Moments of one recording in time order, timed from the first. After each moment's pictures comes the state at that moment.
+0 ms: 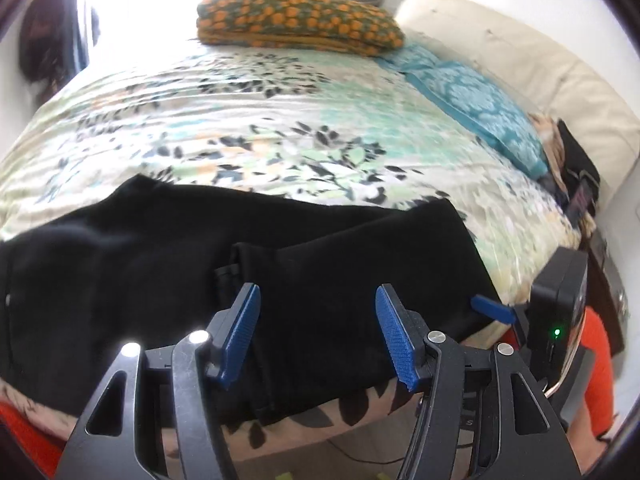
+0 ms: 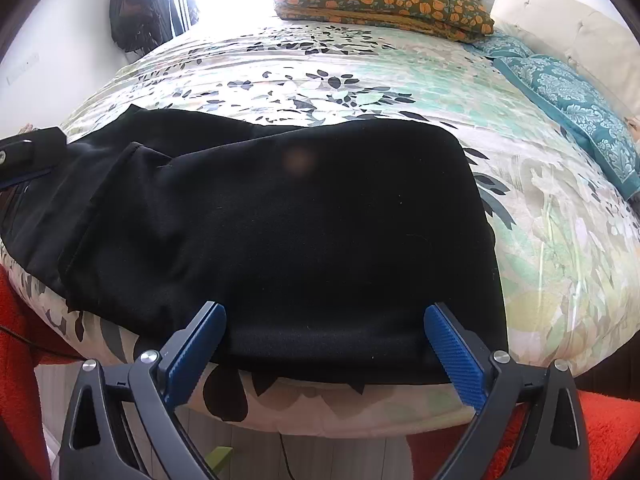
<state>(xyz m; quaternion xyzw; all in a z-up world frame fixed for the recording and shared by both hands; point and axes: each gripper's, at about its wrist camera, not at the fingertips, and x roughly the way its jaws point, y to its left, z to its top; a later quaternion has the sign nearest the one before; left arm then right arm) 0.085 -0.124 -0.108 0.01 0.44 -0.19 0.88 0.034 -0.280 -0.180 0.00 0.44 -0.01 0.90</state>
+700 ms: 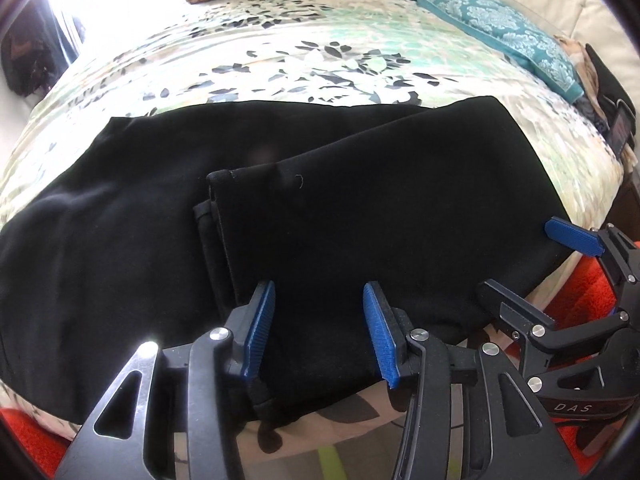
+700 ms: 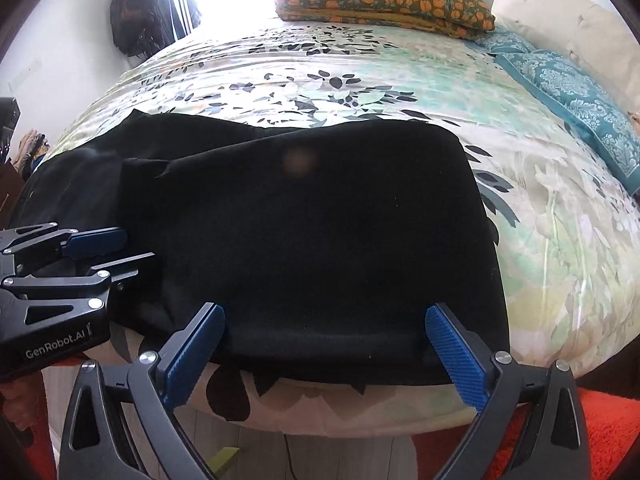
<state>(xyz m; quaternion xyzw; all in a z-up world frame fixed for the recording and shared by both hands) 0.091 -0.135 -0.173 0.09 0.51 -0.15 0.84 0.037 -0.285 -0.181 0.01 0.44 0.00 0.90</state>
